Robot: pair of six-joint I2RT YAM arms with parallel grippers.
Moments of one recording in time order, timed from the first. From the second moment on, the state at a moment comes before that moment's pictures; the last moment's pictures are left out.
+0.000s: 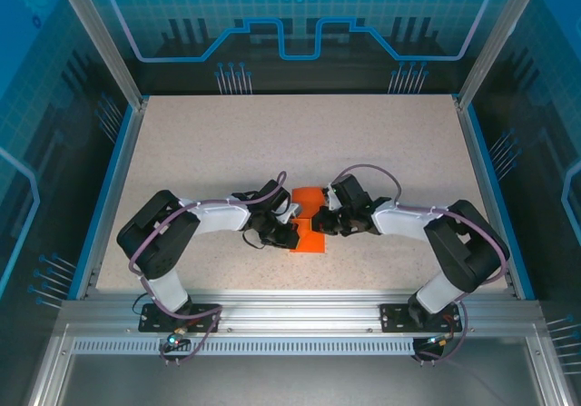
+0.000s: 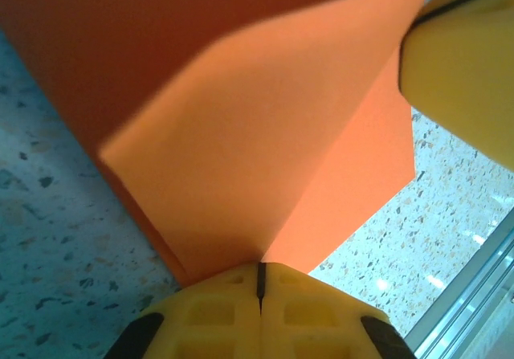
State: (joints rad) left arm -0.67 1.74 0.85 -0.32 0.51 -0.47; right arm 0.61 1.58 0.71 -0.10 -0.42 0.69
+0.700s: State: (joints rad) left arm -0.67 1.74 0.85 -0.32 0.51 -0.47; right arm 0.69 1.68 0.78 -0.12 -0.45 0.66
